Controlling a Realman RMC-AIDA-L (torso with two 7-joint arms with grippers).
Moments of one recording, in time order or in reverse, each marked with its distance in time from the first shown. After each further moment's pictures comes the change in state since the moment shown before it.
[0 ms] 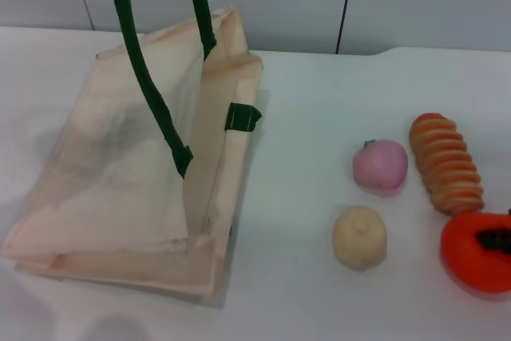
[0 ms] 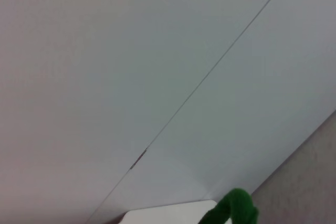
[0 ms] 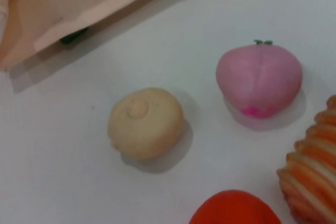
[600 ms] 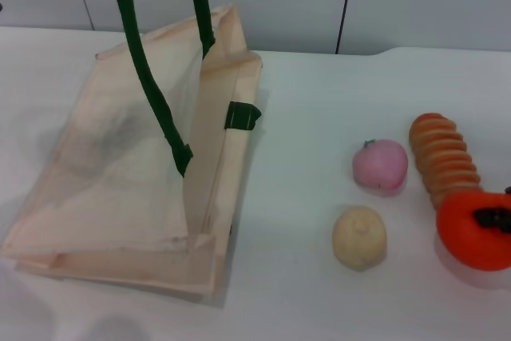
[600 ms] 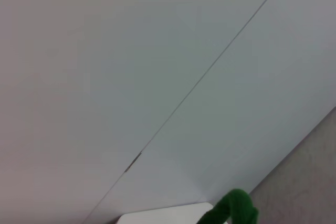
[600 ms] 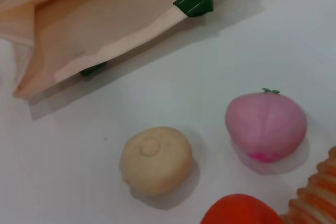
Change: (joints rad) left arm 0.000 0.001 0.000 0.011 -0.011 0.000 0.000; right arm 0.002 0.000 0.012 -0.069 0.063 0.043 -0.016
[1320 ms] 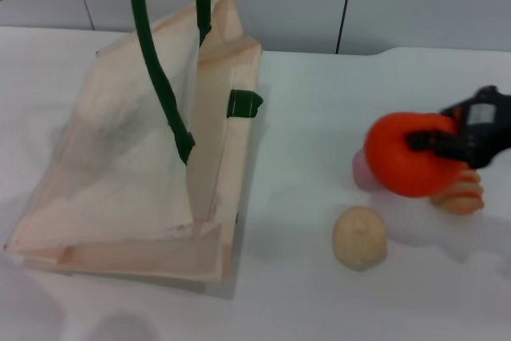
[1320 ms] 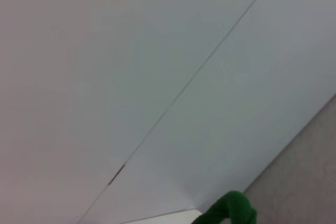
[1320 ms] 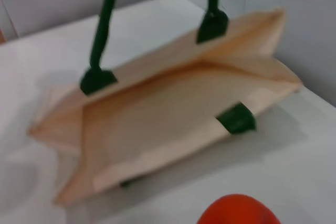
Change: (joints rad) left arm -0.032 0.001 0.000 0.004 -0.018 0.008 -0.006; right arm 0.143 0.006 -0.012 0.054 0.186 -0.032 -0.001
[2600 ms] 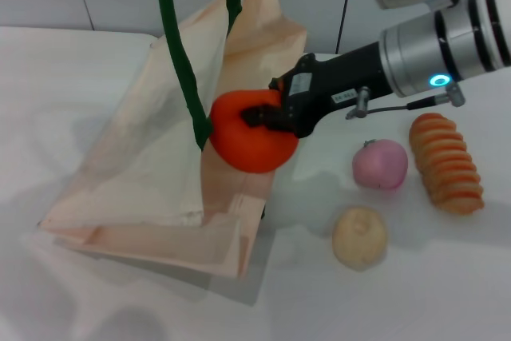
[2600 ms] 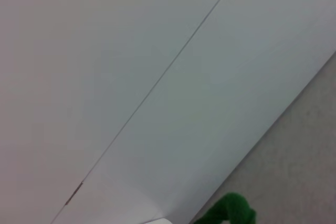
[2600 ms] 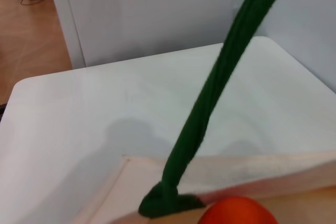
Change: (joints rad) left arm -0.045 0.012 0.000 0.053 -0.026 0.007 -0.006; right arm 0.313 0.001 -0.414 0.356 0.268 -0.354 -0.013
